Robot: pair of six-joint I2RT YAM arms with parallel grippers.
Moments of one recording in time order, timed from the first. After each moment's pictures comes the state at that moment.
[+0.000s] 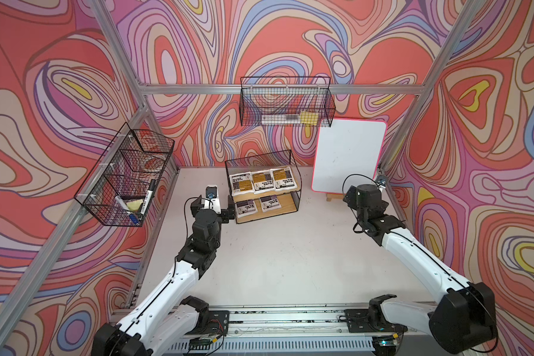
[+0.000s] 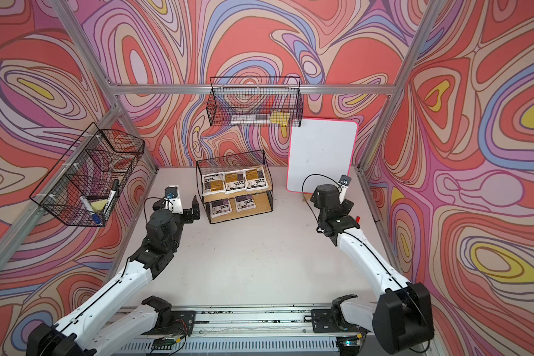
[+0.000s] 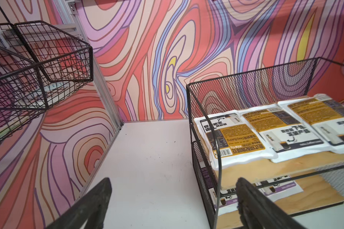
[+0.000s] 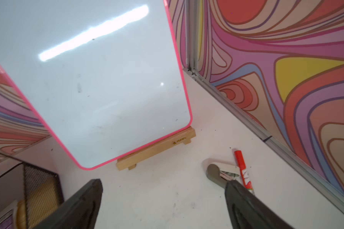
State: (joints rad) left arm -0.35 0.97 0.59 0.24 -0.48 0.09; right arm 0.18 1.23 0.89 -0.18 0.56 0.46
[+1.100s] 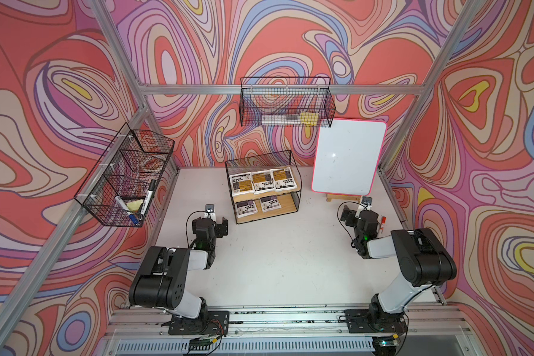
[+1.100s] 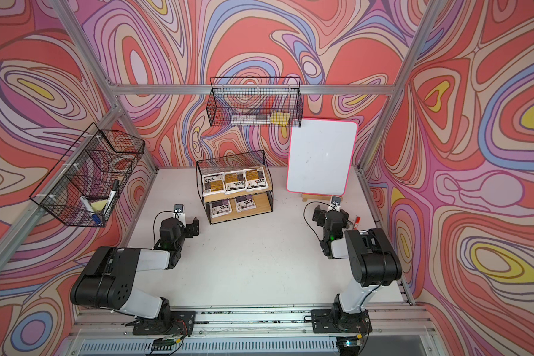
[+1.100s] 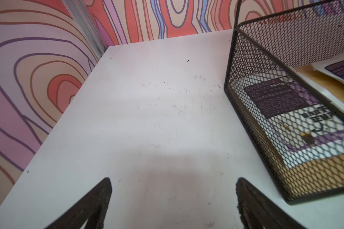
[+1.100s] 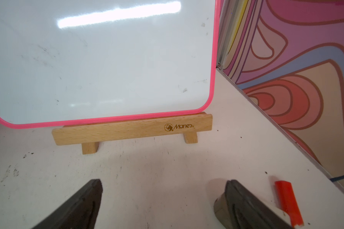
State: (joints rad) left arm -0.04 1.53 0.37 0.73 -0.16 0.07; right arm 0.03 1.69 0.46 0.92 0.25 0.07
